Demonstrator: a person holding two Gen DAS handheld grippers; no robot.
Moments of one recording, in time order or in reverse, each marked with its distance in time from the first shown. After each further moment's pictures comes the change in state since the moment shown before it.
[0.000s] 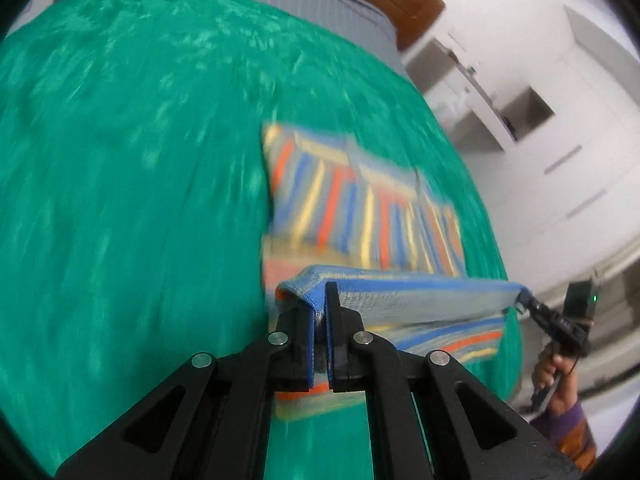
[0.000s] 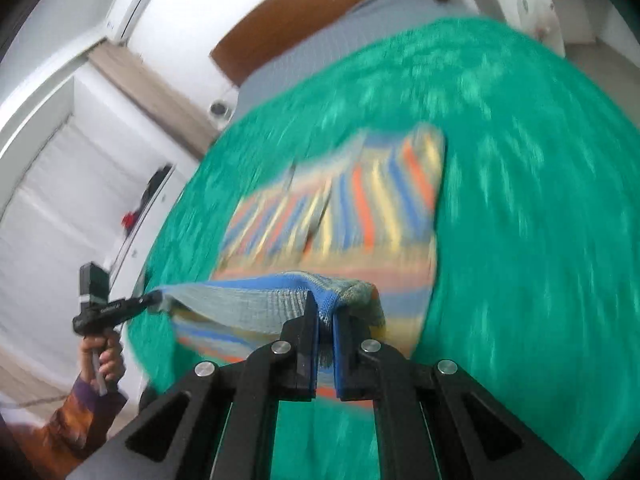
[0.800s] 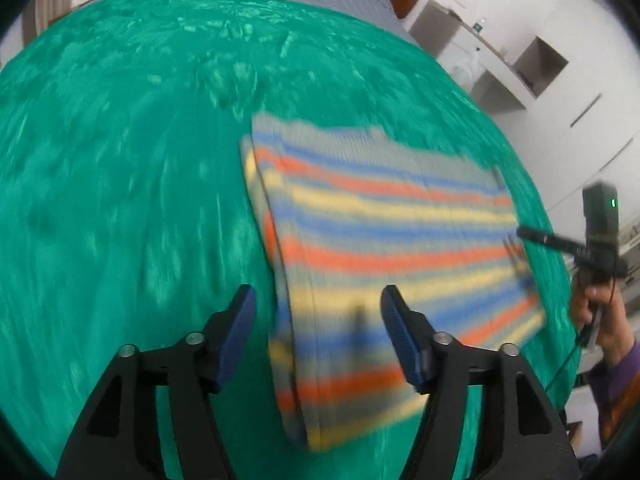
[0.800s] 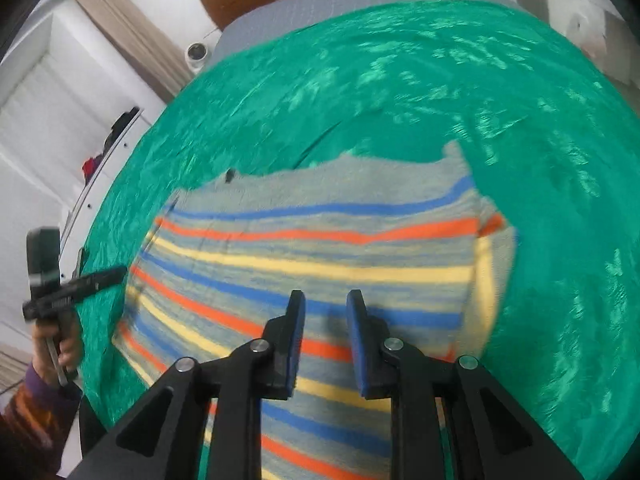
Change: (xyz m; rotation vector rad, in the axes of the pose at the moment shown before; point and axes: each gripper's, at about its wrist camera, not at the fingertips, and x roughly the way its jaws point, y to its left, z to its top) left arm 0.077 0.008 0.010 0.182 0.055 0.131; right arm 0.166 0.000 0.101 -0.149 0.223 -0.106
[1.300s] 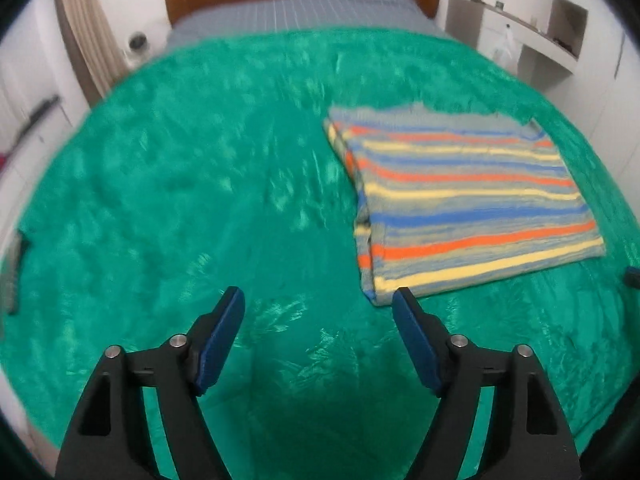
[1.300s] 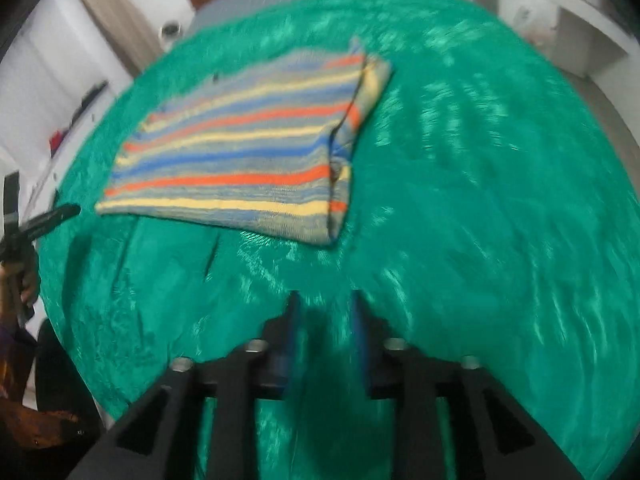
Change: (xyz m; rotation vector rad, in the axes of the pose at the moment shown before) left arm -0.073 -0.032 -0.068 0.141 -0.121 0.395; right arm -0.096 -0.006 -0.184 0.017 -0.007 -0.193
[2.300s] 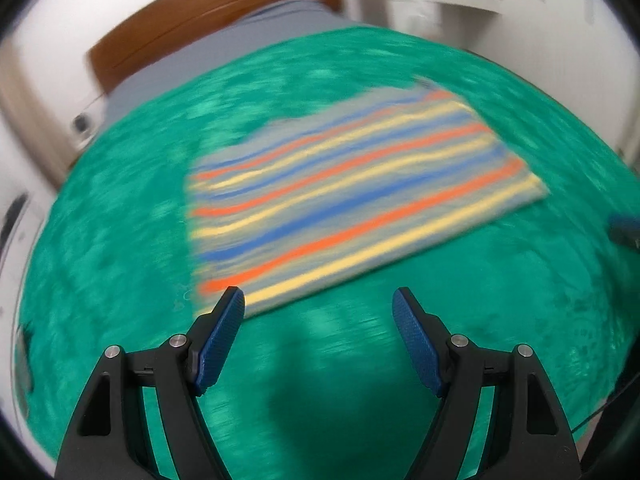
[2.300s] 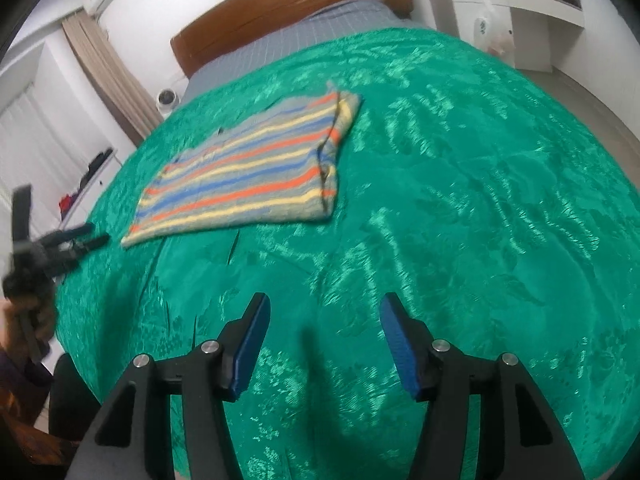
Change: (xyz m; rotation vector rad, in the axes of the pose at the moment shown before) left arm -0.011 -0.156 -0.015 0.323 -0.046 -0.084; right arm -0.034 -0.008 -0.060 0.121 -0.214 0.038
